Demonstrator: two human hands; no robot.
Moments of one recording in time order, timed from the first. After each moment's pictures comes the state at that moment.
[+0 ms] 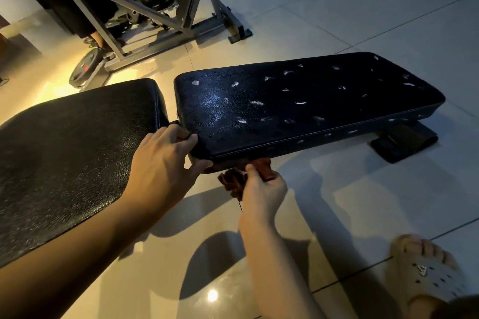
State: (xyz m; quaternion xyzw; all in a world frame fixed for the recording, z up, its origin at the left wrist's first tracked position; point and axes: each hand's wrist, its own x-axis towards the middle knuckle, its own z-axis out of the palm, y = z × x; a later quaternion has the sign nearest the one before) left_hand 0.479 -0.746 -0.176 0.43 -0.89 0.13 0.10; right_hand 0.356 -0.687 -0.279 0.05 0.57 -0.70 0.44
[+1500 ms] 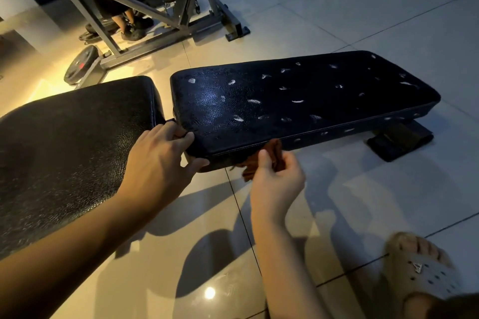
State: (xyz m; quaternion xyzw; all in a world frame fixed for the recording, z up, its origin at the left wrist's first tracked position) left_hand 0.478 -0.746 -0.174 0.42 -0.89 0.13 0.10; right_hand 0.327 -0.670 -0.258 -0.08 0.64 -0.72 0.28
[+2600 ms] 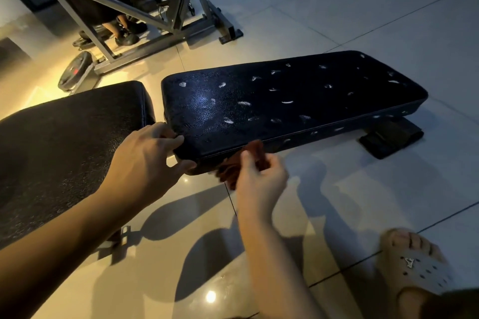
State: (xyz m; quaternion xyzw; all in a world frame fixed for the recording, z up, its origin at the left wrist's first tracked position) left_hand 0.478 -0.751 -0.163 0.41 -0.90 0.12 0.07; right_hand 0.330 -0.675 -0.257 -0.06 0.63 -0.70 0.32
